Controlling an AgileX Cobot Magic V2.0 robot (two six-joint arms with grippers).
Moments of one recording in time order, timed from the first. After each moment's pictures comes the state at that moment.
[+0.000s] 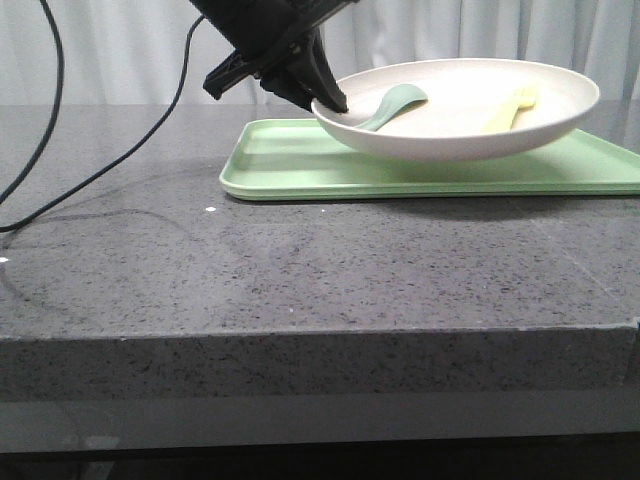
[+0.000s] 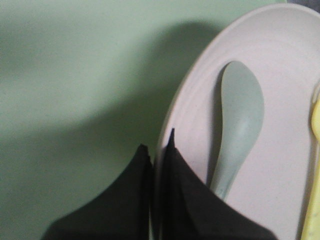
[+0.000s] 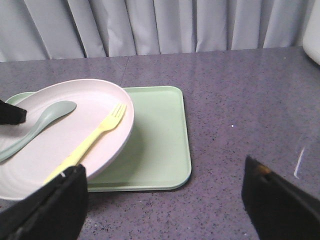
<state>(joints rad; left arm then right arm) -0.41 2.17 -2.03 -0.64 0.93 0.05 0.01 0.55 -0.59 0.06 0.33 0.06</state>
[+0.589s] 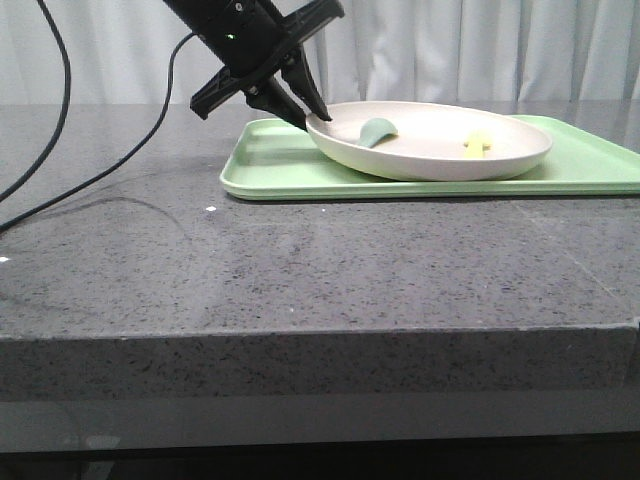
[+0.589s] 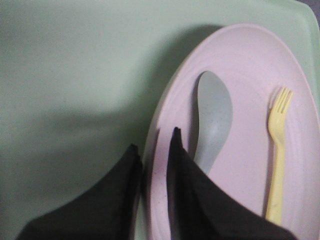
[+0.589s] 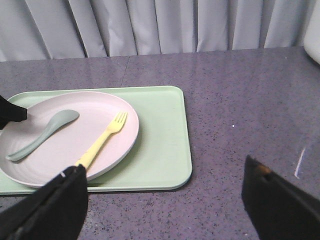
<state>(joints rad) -0.39 2.21 -2.04 -0.58 0.88 -0.14 0.01 0.55 -0.59 0.06 0.33 0.06</state>
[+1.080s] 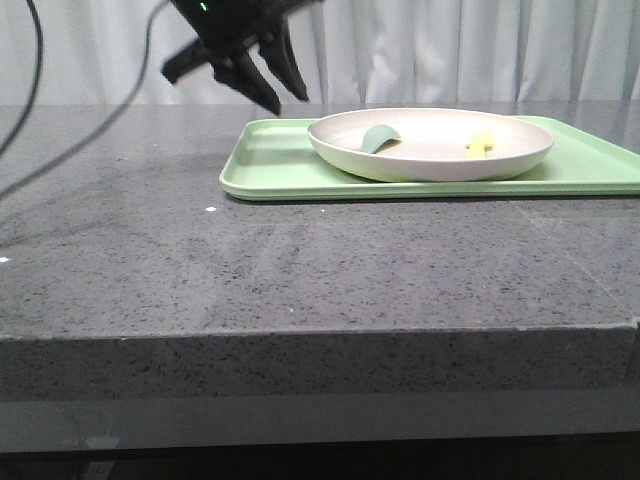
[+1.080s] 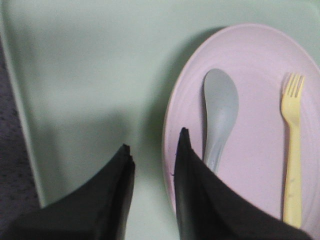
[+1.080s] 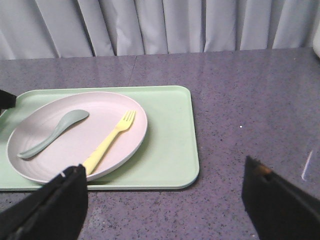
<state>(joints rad) -0.37 2.13 -2.06 -0.44 0.95 -0.09 0.03 0.55 -0.59 0.06 0.33 0.06</state>
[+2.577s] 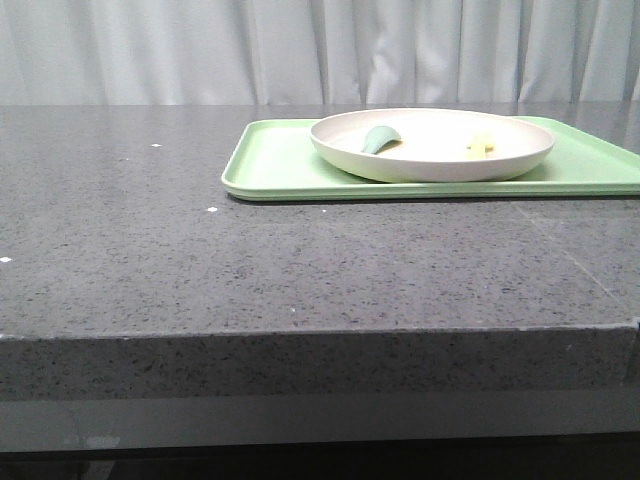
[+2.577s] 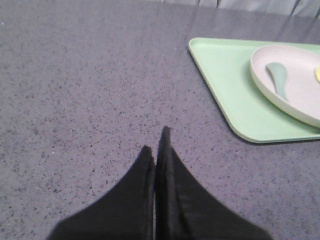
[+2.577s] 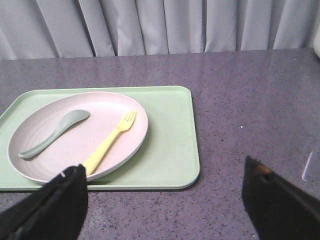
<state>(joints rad) -0.25 0.65 -0.49 -0.16 0.24 -0.01 0.03 0.55 -0.59 0.06 0.33 0.06</state>
